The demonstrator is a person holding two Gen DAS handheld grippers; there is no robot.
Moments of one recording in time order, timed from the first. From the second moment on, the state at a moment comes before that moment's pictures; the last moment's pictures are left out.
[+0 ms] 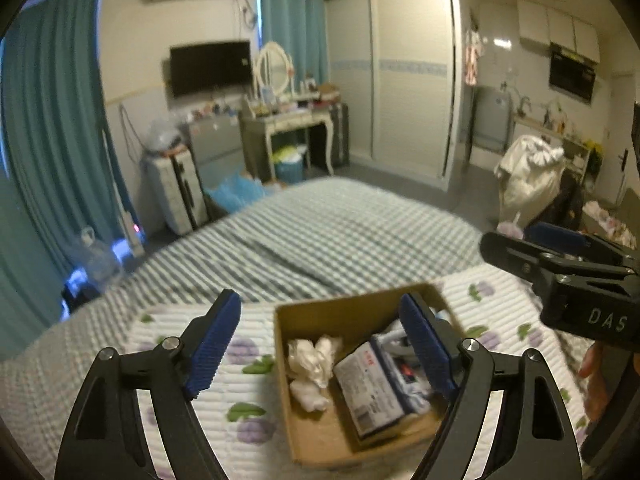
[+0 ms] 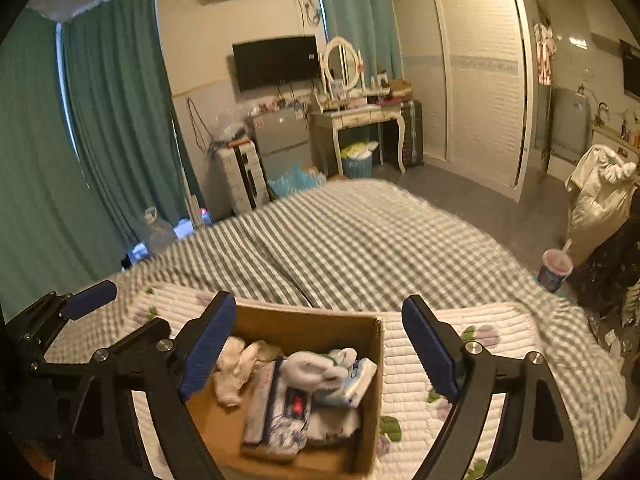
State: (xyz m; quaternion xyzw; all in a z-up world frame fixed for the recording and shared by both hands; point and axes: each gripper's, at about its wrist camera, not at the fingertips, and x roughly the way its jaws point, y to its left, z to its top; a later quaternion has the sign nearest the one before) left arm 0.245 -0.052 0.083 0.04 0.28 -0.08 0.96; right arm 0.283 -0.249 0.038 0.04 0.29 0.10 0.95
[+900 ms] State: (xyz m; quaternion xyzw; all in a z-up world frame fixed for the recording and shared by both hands) left arm 0.054 0.017 0.050 0.02 0.29 -0.06 0.96; right arm 0.031 -0.239 0.036 0.00 0.27 0.12 0.96
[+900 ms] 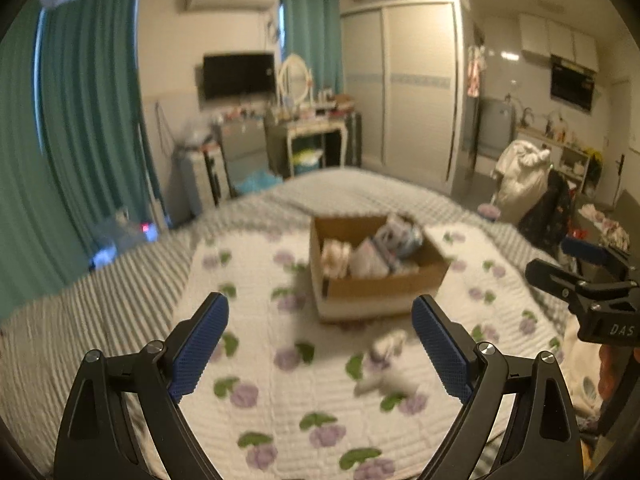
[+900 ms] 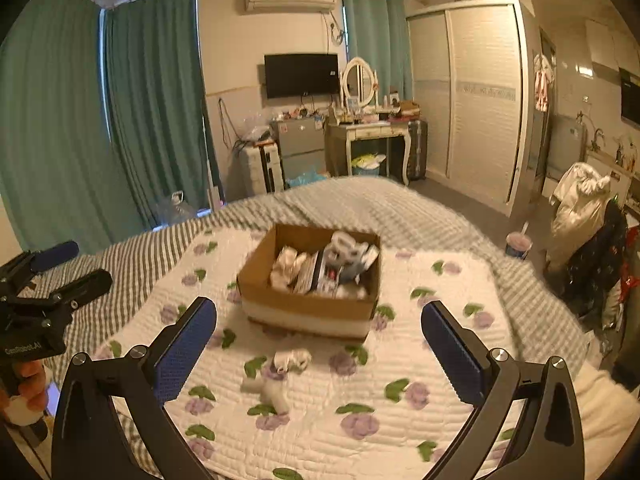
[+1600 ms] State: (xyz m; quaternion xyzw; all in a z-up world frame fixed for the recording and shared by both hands) left arm 0.106 0.034 -0.127 0.02 0.40 -0.04 0.91; right arm 0.113 -0.160 -0.191 -0.04 0.45 0.18 0.87
